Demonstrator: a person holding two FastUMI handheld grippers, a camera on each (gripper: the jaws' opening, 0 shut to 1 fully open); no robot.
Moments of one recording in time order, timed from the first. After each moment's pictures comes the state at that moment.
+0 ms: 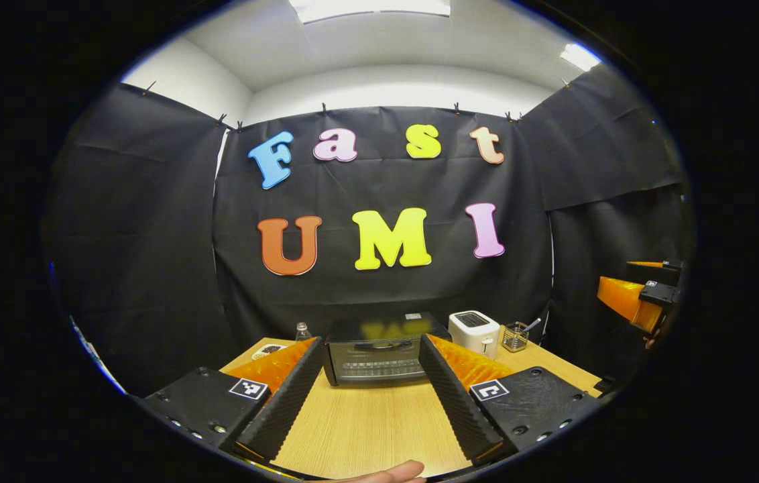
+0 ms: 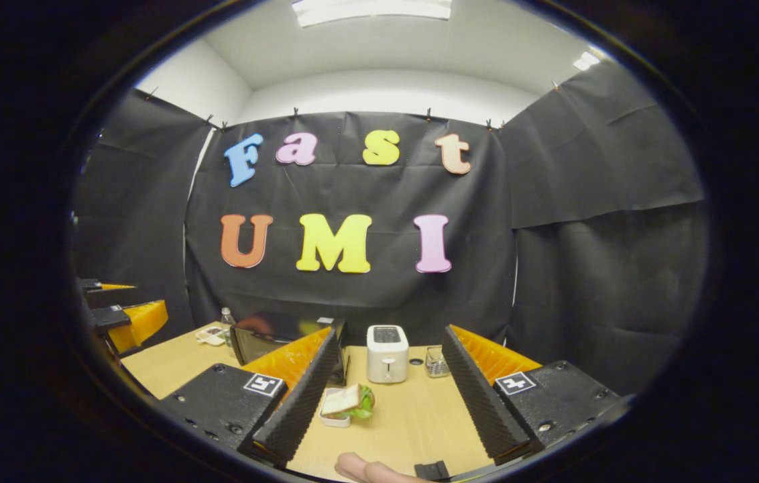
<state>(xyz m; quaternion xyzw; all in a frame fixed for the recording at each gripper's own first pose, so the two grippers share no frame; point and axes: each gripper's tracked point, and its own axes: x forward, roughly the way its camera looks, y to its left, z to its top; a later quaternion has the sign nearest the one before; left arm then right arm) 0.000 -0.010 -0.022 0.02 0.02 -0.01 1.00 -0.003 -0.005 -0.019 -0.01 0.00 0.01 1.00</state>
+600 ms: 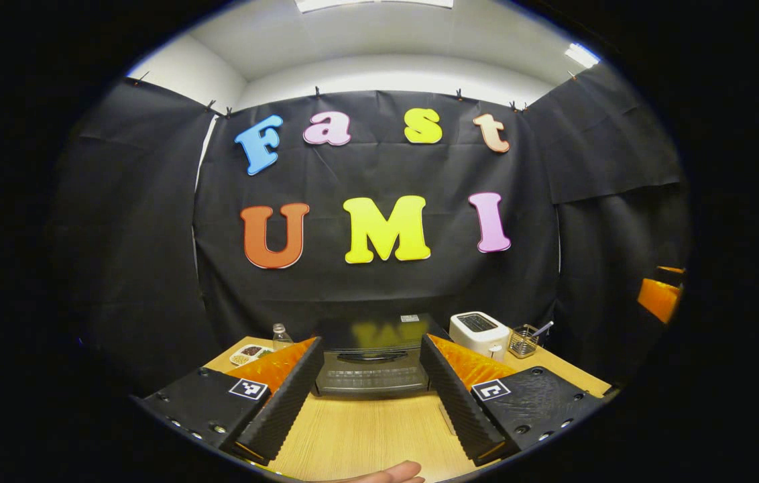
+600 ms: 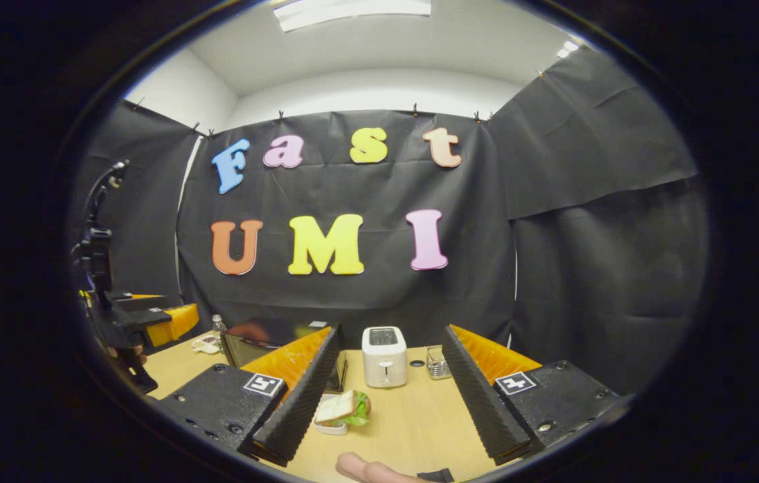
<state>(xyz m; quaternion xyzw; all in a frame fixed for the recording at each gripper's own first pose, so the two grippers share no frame) 0.111 -0.030 -0.055 0.01 0.05 -0.02 1.00 0.038 -0.036 -0.034 0.02 -0.01 0.00 1.00</state>
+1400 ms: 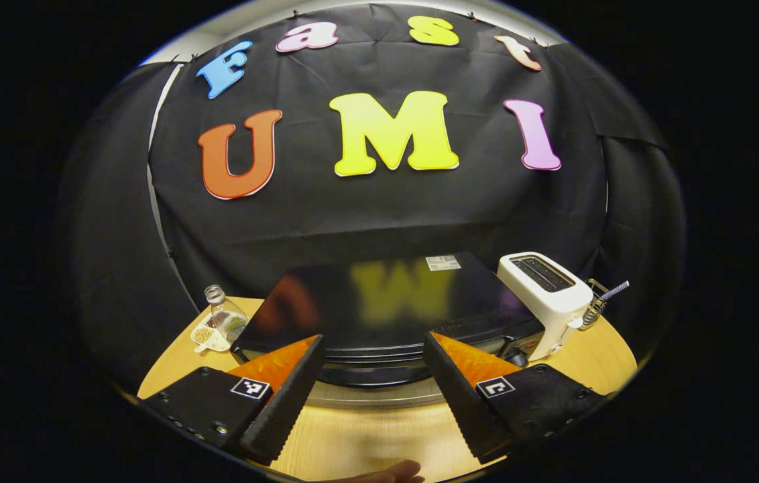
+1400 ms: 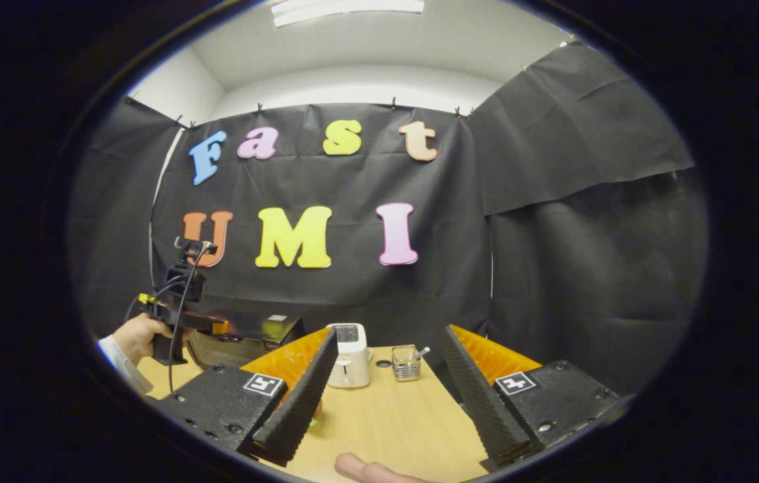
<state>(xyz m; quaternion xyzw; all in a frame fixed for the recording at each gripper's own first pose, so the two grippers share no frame) 0.302 -0.020 -0.194 0.02 0.22 0.00 0.97 0.069 -0.102 -0.065 0.02 0.00 -0.04 1.00</state>
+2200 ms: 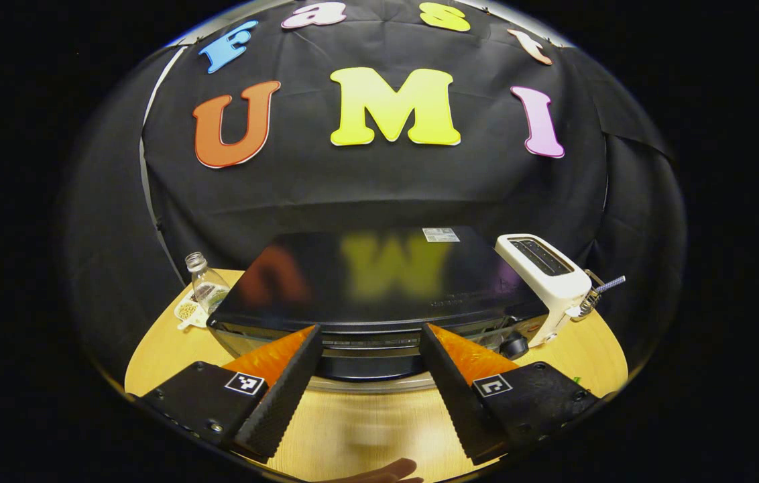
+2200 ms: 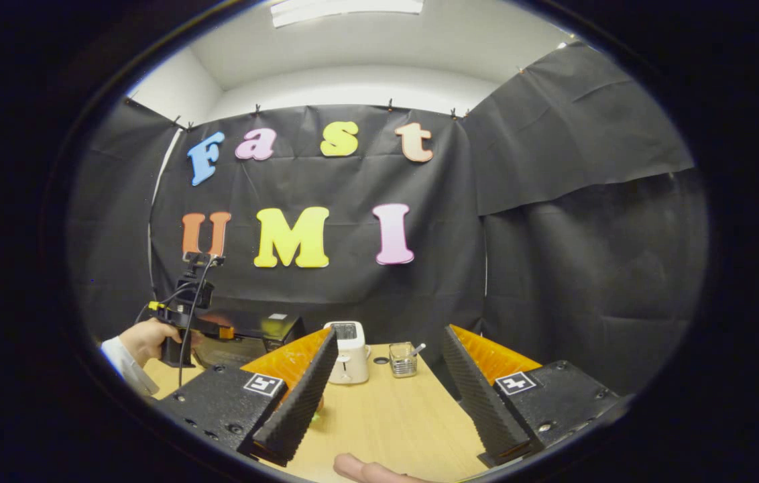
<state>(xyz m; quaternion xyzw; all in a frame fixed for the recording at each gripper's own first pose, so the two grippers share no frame) 0.289 -0.027 -0.216 0.00 0.26 -0.01 0.97 0.041 -0.098 -0.060 0.02 0.00 -0.05 1.00</state>
